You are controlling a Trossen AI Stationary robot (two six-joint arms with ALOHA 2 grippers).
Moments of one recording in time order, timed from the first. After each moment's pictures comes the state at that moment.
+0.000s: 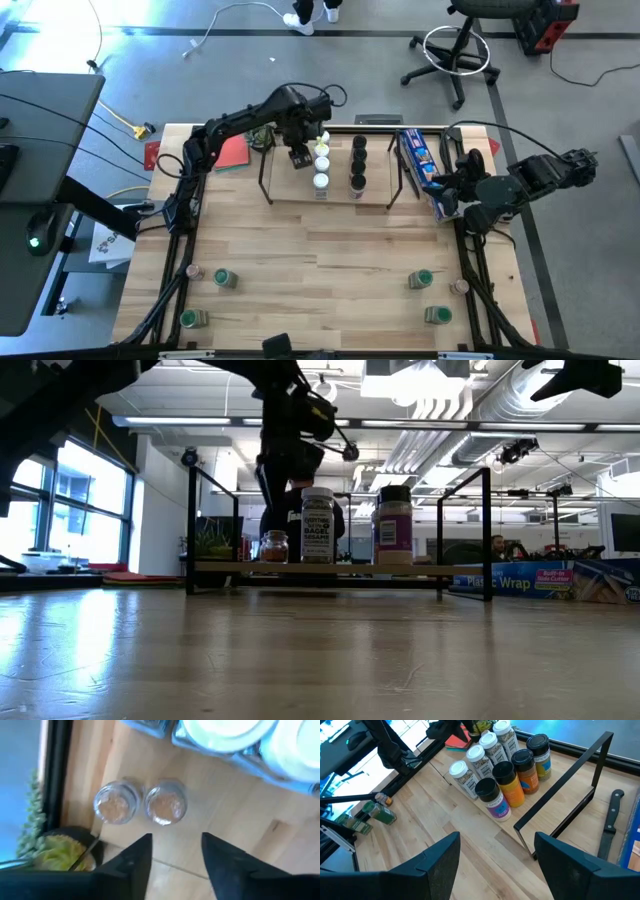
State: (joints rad) left arm 0.49 2.14 2.12 -1.50 -0.07 0.16; right arm 0.40 0.71 1.05 -1.13 0.64 1.03
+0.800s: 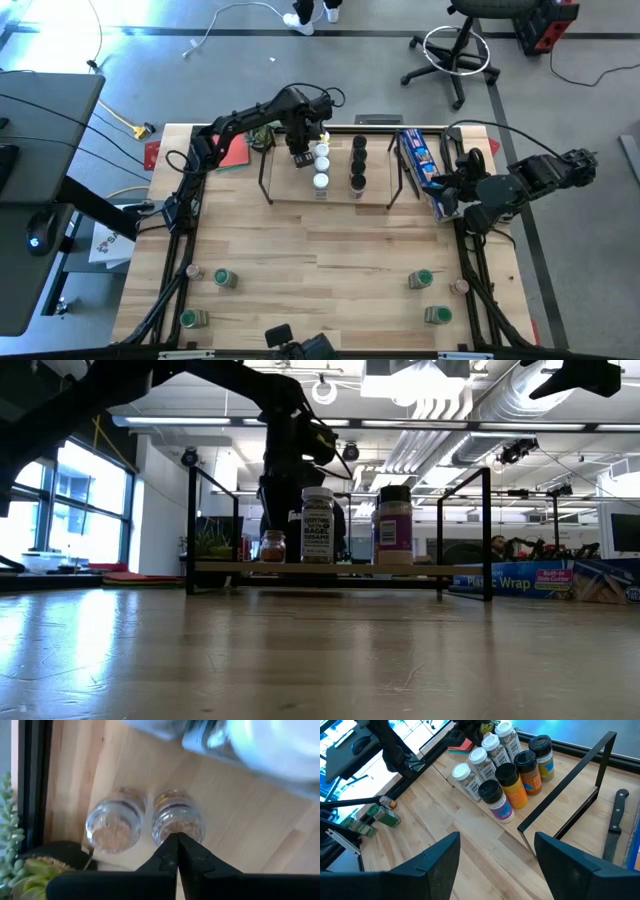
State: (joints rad) left arm 0.54 2.22 2.11 -1.47 -0.02 0.22; right arm 0.40 0.71 1.05 -1.11 0.64 1.04
